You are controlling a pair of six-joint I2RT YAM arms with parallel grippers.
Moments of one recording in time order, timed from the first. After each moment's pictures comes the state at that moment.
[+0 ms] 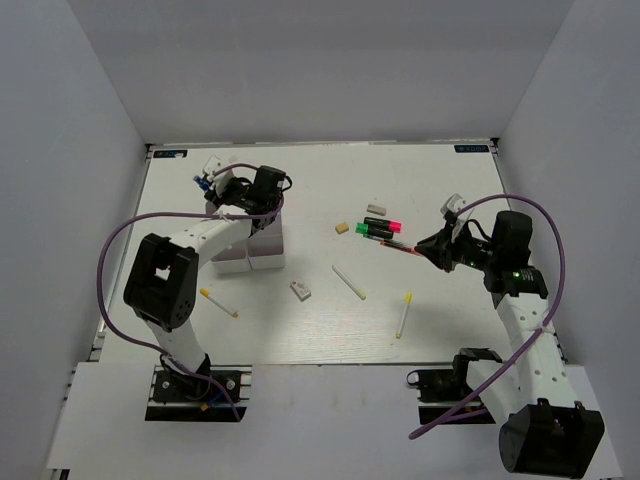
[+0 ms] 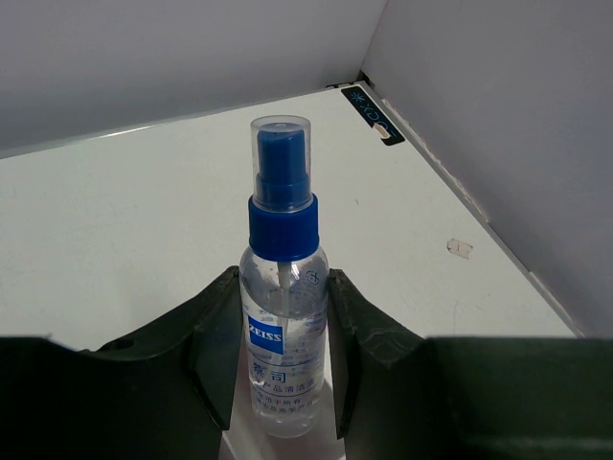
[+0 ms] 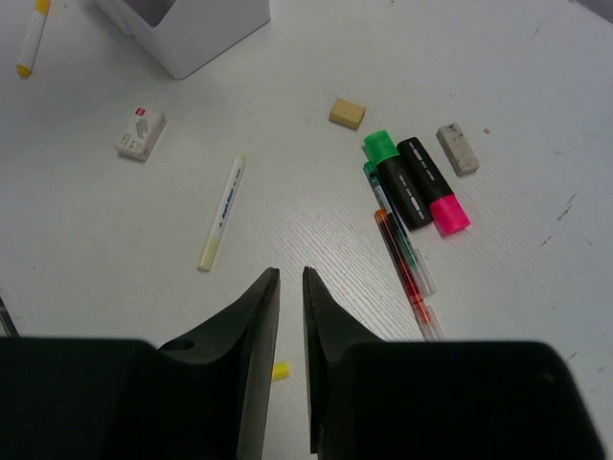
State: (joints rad) left arm -0.46 1.75 1.22 -0.24 -1.43 -1.02; right arm -0.05 0.86 0.71 -0.38 -0.93 -0.44
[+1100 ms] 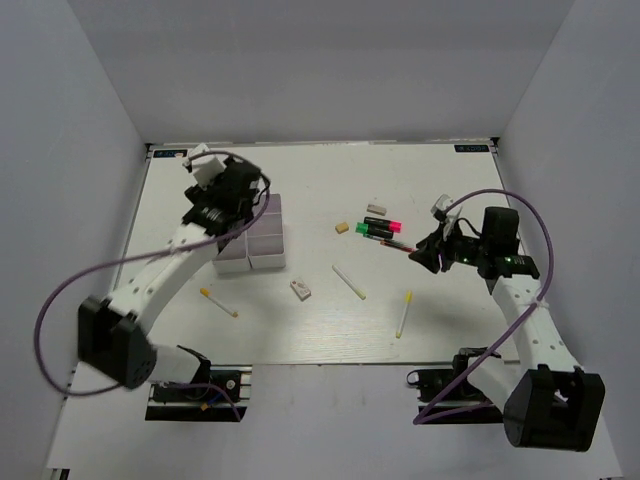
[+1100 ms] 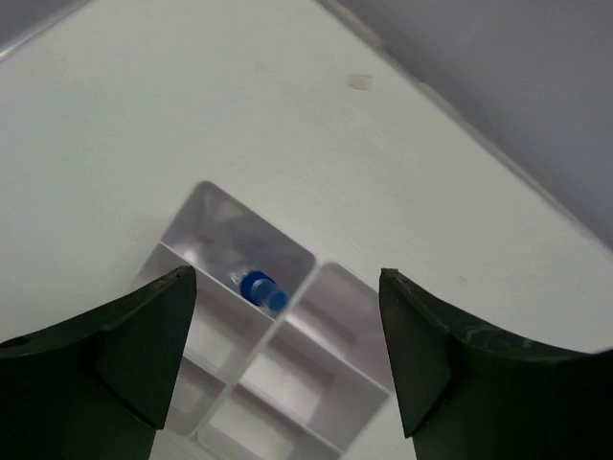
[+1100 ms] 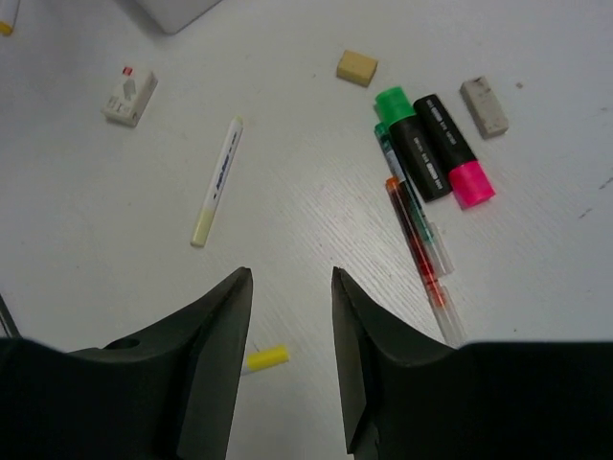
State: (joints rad) left arm -0.49 1.48 1.27 -0.51 -0.97 -0.90; right arm -0.03 0.97 0.71 -0.39 -0.92 -0.50
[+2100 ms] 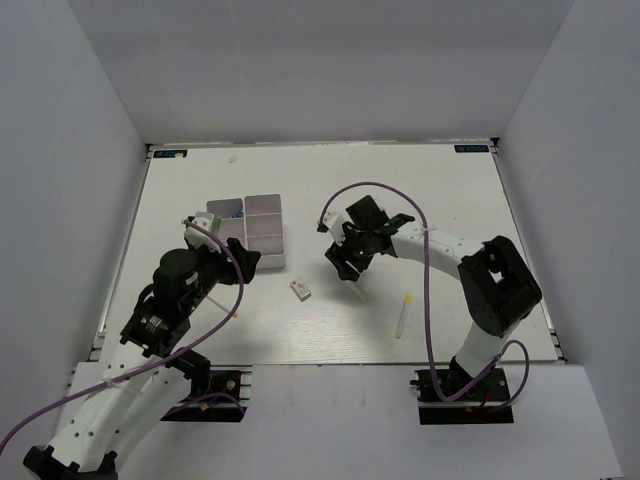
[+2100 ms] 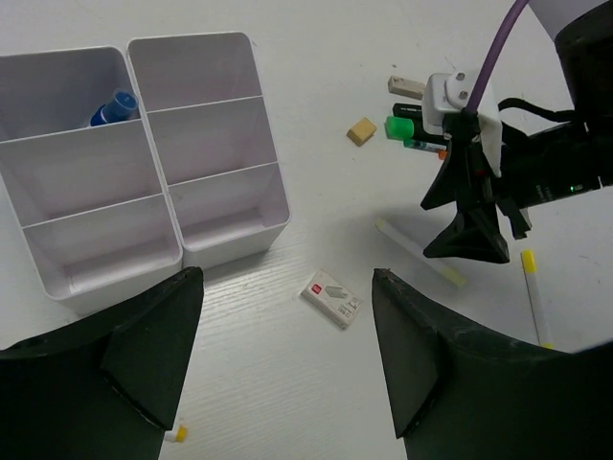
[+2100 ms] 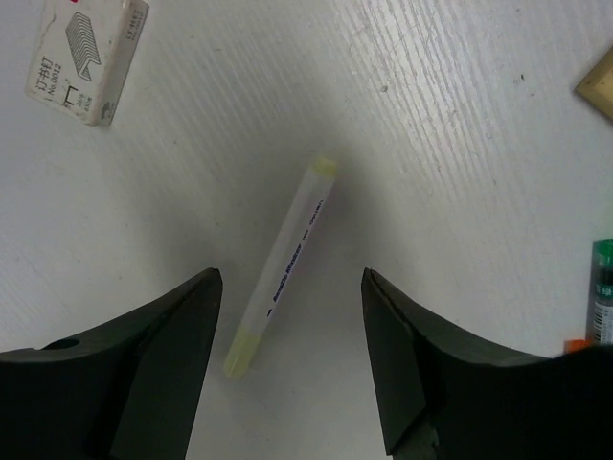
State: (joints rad) left arm -0.47 0.55 0.63 -0.35 -0.04 -0.30; right arm 0.66 1.72 1.11 -0.45 -0.34 -0.38
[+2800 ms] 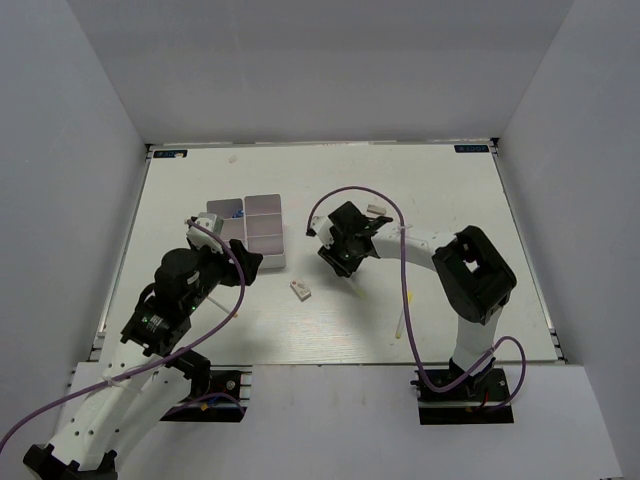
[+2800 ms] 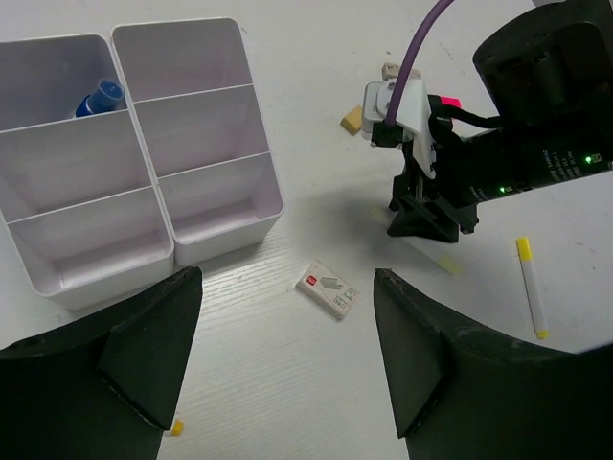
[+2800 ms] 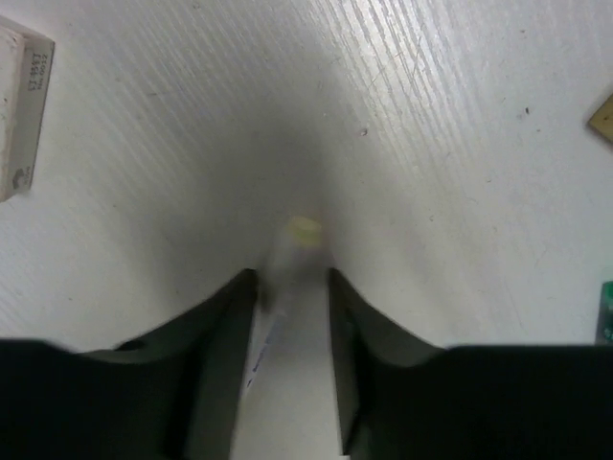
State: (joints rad) left arm -0.47 0.56 0.63 -0.36 -0.01 -0.30; right arm 0.75 1.86 1.18 -0.42 -0.17 -0.31
